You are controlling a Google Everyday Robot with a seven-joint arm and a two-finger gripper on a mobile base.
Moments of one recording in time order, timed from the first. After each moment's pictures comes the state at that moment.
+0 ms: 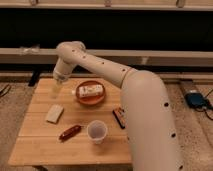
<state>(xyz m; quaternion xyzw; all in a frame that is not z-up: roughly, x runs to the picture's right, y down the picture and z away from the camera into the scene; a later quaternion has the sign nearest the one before) -0.272 -0.009 0.778 0.26 -0.35 -0.90 0.06</state>
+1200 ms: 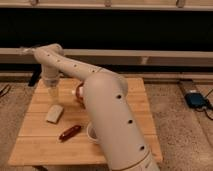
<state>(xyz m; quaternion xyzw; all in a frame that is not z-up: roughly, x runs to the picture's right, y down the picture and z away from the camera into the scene) -0.313 0.044 0.828 0.22 -0.36 -0.87 -0.26</state>
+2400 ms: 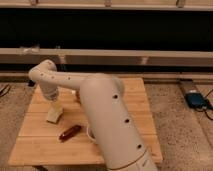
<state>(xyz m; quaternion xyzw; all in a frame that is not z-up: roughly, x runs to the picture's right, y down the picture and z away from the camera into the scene) -0.306 0.102 0.860 0.17 -0.34 -0.87 -0.32</state>
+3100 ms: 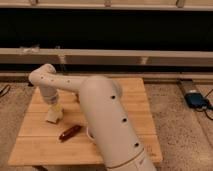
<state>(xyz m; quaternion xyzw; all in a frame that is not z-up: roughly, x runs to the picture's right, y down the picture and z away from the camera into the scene) -0.310 0.134 0.872 0.17 -0.38 -0.85 -0.33</state>
